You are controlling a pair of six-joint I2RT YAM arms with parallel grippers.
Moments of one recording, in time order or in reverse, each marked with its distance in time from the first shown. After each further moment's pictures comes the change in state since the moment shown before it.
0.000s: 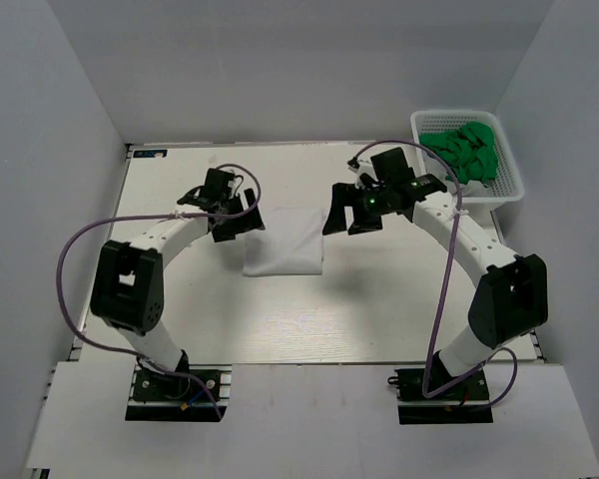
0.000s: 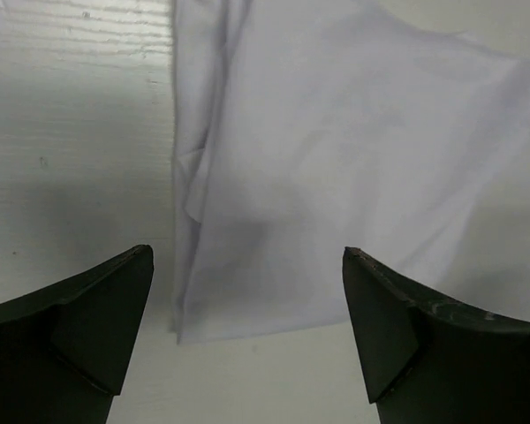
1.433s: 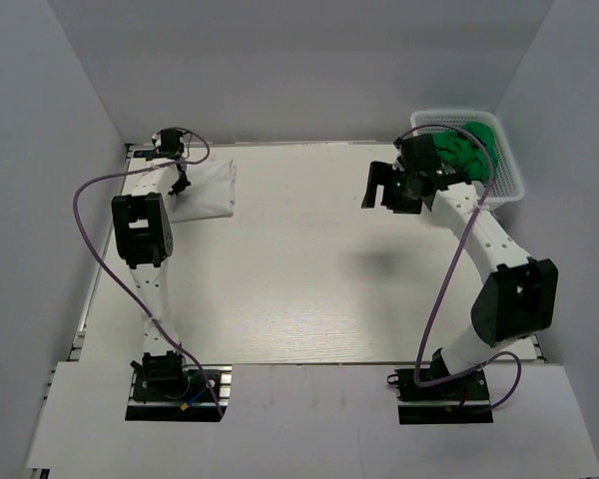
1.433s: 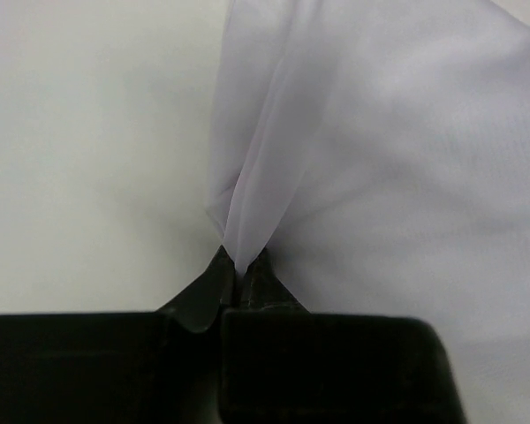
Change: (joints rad) left arm 0.352 0.728 0.785 -0.135 -0.470 0.293; right arm -0.150 -0.026 0.059 -0.077 0.448 0.047
